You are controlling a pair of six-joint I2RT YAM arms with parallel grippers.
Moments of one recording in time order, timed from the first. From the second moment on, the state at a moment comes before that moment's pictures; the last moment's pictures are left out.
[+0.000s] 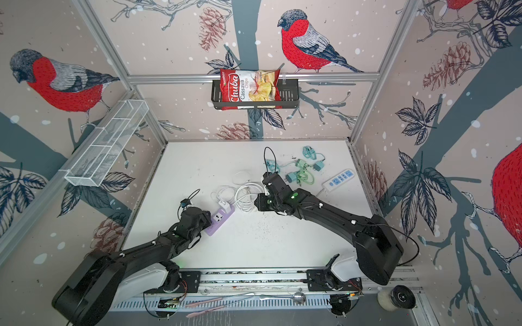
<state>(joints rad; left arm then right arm) -0.49 1.12 0.16 0.23 -0.20 -0.87 0.83 1.42 0.97 -0.40 -0.16 0.62</state>
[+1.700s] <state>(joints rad) -0.93 1.25 0.33 0.39 -0.16 -0.86 1.04 1.37 0.96 -0.63 0.15 0.83</state>
